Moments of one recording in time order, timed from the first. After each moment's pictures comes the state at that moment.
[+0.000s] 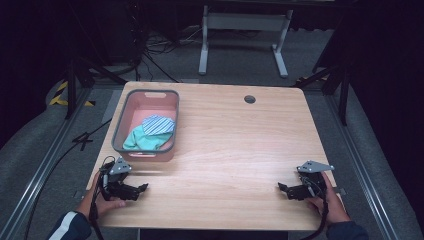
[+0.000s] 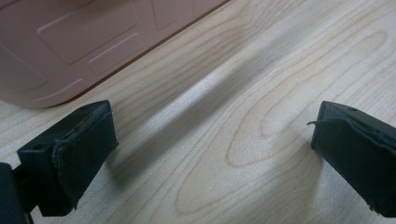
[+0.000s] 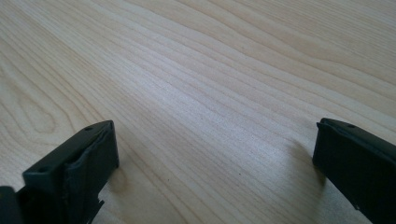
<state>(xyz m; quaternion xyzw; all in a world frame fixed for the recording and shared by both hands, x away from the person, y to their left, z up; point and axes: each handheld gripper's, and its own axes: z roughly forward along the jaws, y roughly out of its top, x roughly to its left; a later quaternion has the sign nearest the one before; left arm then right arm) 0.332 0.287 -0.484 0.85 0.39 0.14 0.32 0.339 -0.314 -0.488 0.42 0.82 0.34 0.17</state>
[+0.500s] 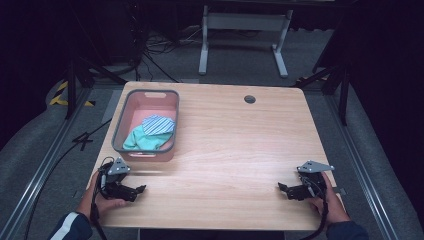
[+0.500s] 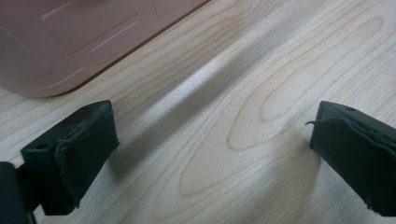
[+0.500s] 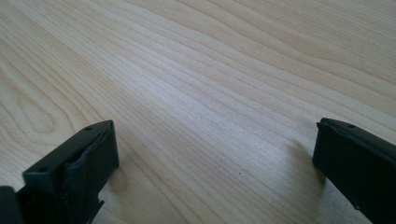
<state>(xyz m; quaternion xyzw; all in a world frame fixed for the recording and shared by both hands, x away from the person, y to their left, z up) 0.330 0.291 -0.480 0.86 0.39 0.13 0.31 0.339 -0.314 -0.488 0.42 0.82 0.34 0.17</state>
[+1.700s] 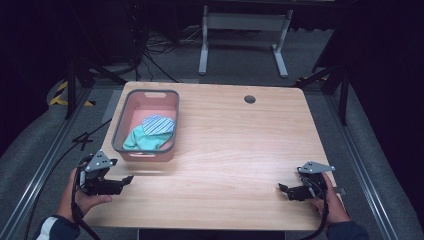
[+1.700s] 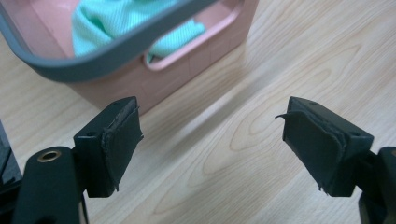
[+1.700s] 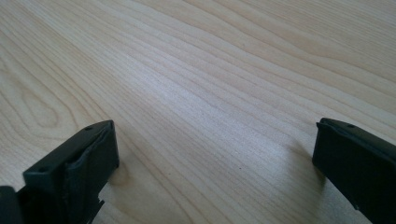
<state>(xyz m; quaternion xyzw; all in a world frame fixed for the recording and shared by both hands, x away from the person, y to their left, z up) 0.311 0.310 -0.410 0.84 0.38 0.18 0.34 0.337 -0.315 -0.488 0.42 0.82 0.34 0.17</state>
